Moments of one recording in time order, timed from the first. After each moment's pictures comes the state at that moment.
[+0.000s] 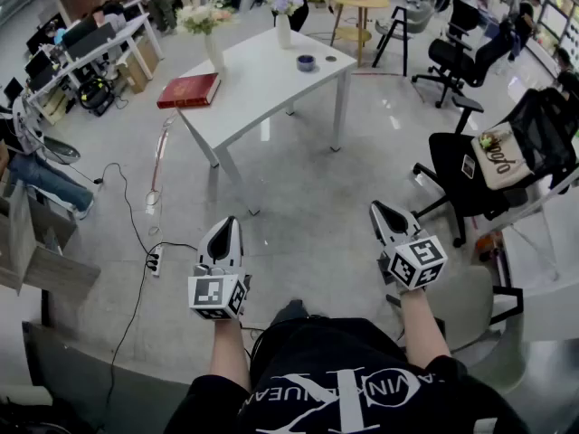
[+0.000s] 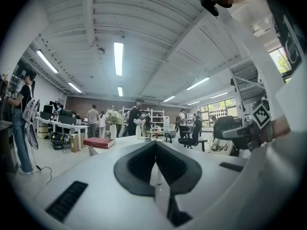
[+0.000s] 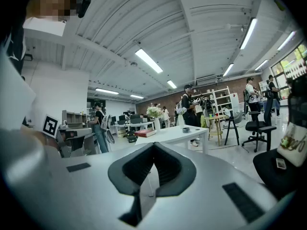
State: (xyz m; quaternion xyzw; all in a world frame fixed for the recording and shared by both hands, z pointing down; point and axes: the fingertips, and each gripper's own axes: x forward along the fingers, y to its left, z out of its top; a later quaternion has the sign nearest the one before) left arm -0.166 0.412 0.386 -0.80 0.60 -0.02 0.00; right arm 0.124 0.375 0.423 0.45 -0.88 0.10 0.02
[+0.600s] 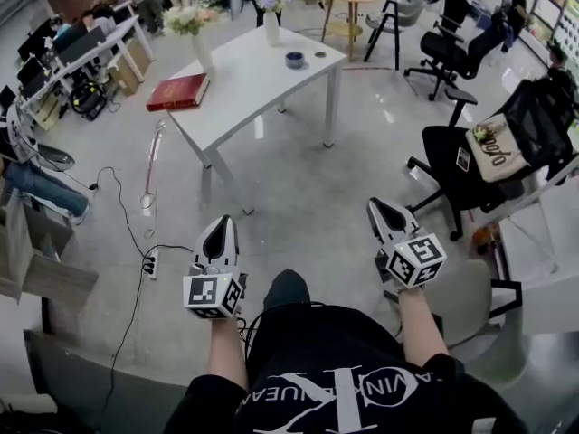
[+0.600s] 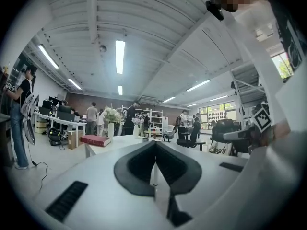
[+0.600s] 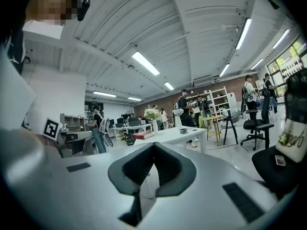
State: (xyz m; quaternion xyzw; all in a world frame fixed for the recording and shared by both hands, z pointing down) left arm -0.152 0.398 0.388 -0.81 0.59 -0.01 -0.01; right arm 0.143 0.369 0.421 0.46 -0.88 0.11 0.00
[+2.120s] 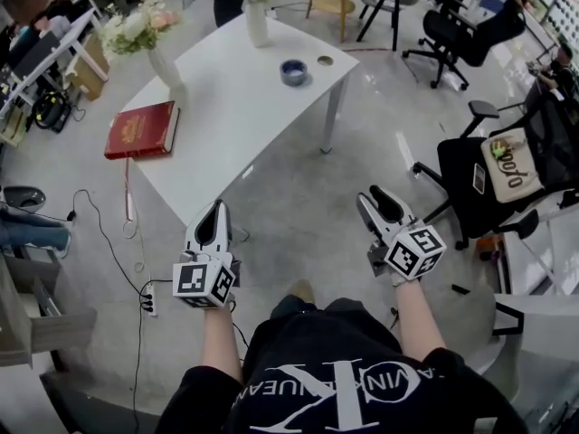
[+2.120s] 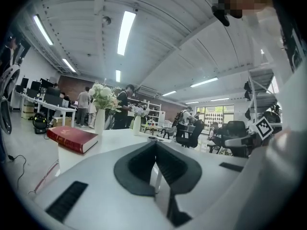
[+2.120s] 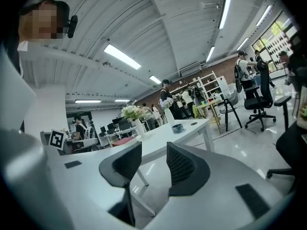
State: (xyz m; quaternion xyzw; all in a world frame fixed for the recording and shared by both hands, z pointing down) left arm -0.198 0.057 0.418 -0.83 0.55 -0.01 -0.08; right arm 0.096 0.066 0.462 0.48 -0.85 0.21 -0.03
